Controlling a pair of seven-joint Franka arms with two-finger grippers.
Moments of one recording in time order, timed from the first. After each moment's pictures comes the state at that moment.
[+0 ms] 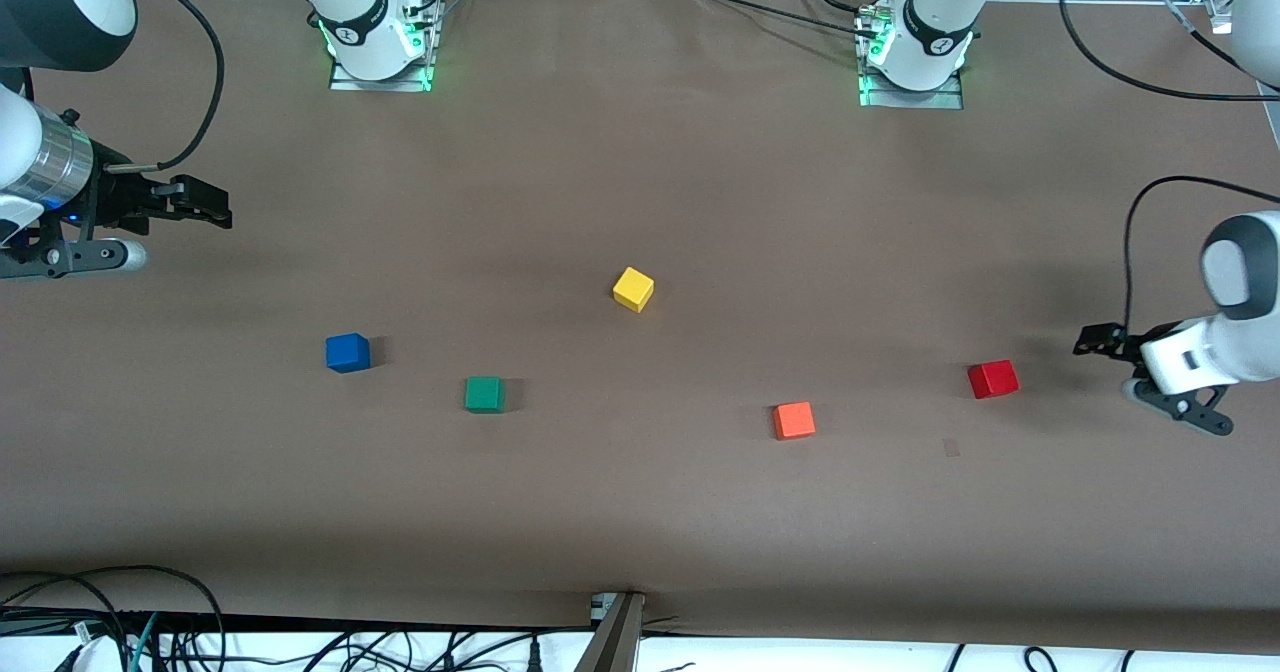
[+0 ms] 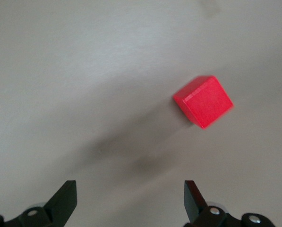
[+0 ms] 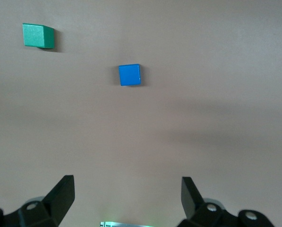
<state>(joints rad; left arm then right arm) 0.49 0.60 -0.24 -1.57 0.06 2.00 0.78 0.16 0.14 -0.12 -1.56 0.00 1.54 -0.06</state>
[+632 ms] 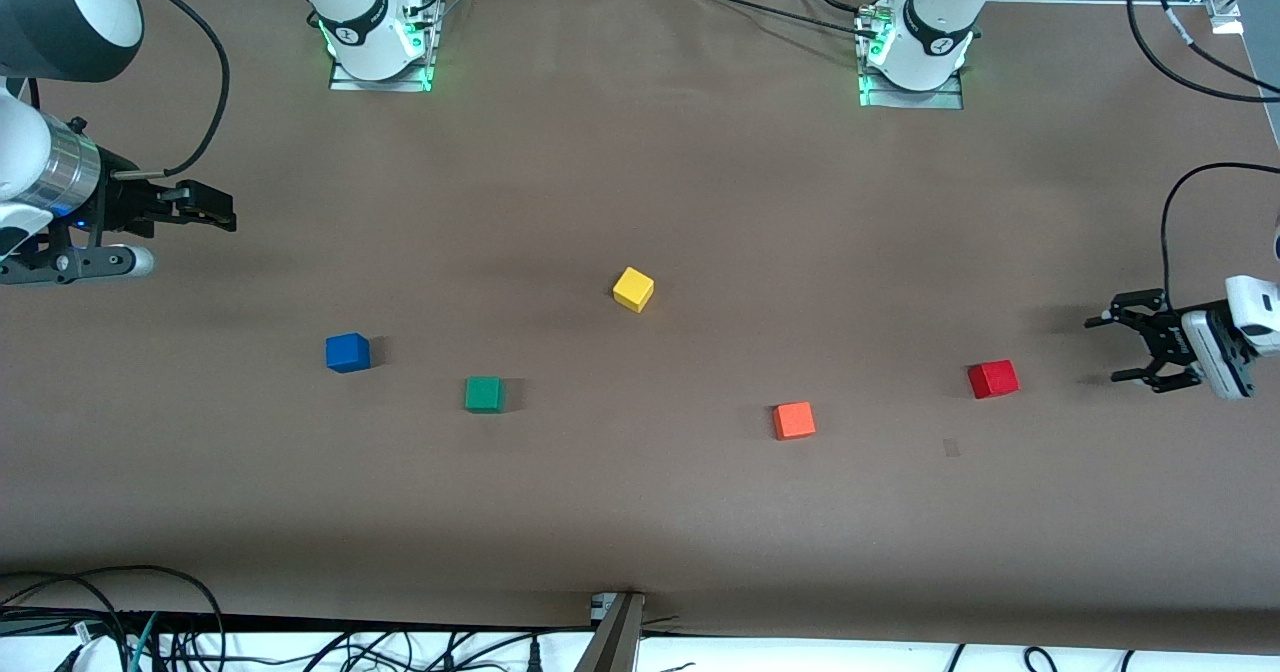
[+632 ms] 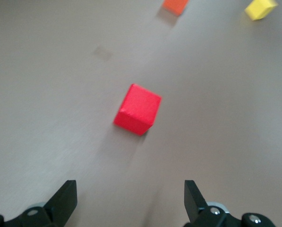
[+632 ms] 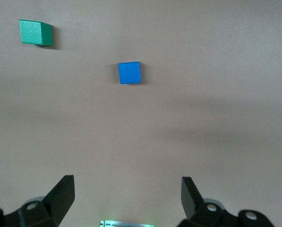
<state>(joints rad) 0.68 0.71 -0.24 -1.57 -0.48 1.90 1.70 0.16 0.15 -0.12 -1.56 0.00 1.54 -0.06</state>
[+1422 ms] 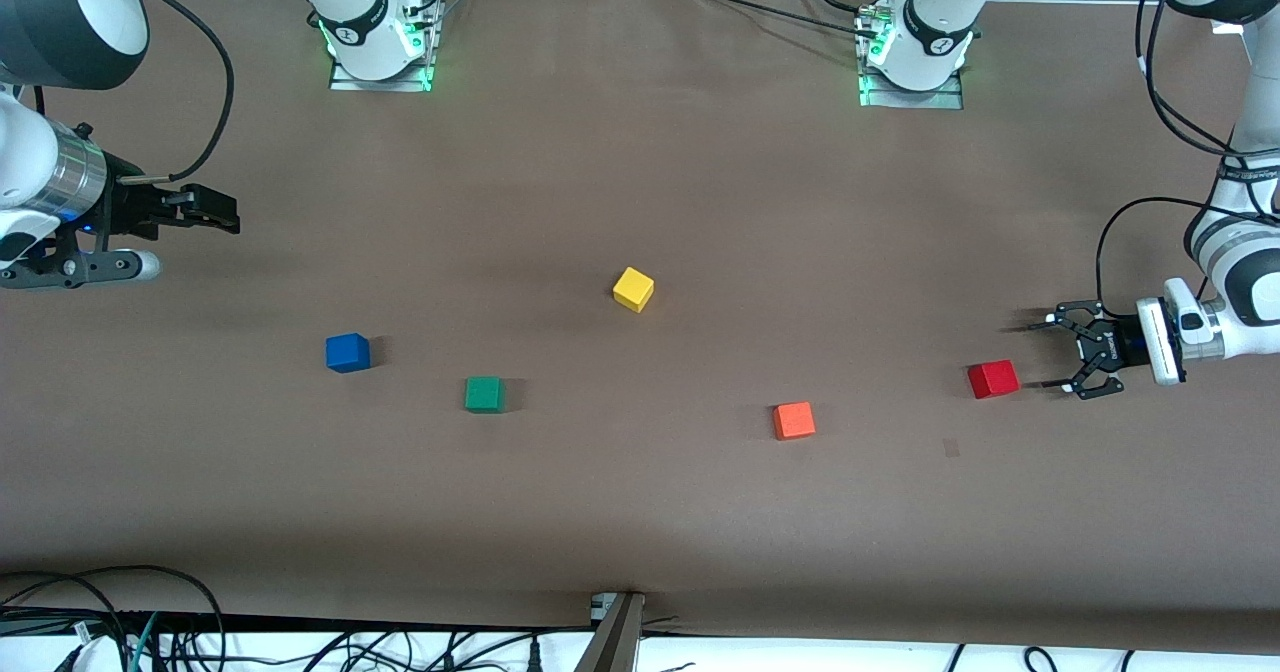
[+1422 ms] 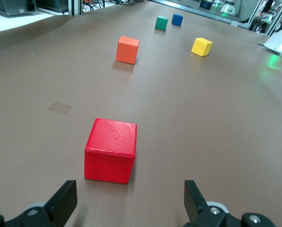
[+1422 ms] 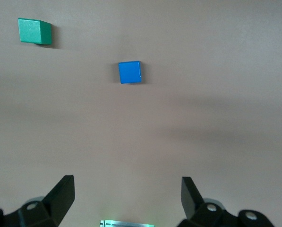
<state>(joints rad) 0.71 0.92 -0.24 -1.51 -0.73 1.79 2.16 0.16 0.16 -0.12 -1.56 0.00 1.54 -0.06</state>
